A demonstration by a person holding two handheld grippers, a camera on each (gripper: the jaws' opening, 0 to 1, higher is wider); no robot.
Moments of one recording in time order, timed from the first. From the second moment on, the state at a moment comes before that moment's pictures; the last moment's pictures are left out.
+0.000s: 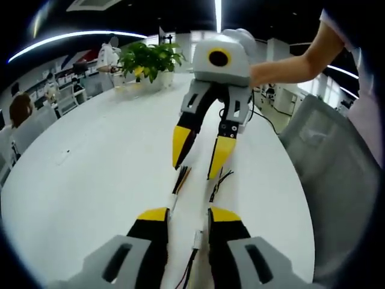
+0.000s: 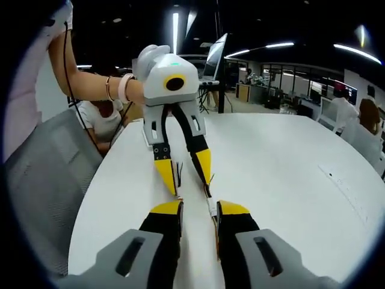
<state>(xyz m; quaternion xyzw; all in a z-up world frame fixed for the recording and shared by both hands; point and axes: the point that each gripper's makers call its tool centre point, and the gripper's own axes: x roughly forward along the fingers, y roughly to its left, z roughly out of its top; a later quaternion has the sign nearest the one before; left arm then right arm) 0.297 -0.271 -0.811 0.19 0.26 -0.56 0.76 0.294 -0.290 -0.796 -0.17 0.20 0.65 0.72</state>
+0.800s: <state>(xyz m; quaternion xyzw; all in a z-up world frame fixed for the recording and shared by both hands) 0.281 -0.269 -0.818 0.16 0.26 -0.56 0.77 0.273 -0.287 -0.806 -0.15 0.21 0.66 0.71</state>
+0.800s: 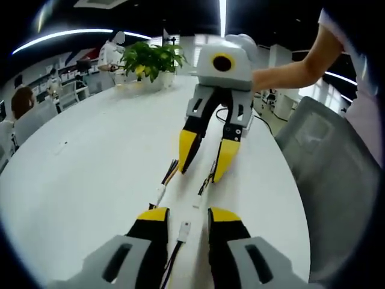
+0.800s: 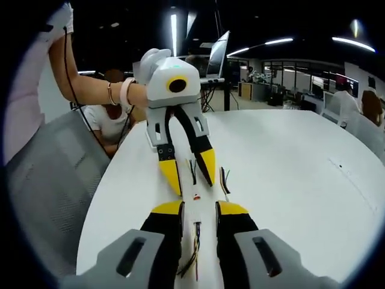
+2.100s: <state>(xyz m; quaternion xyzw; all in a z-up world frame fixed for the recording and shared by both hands) 0.276 -0.259 -0.841 0.16 0.27 -0.56 0.77 0.263 -0.287 -0.839 -0.14 0.22 0.65 0.71</state>
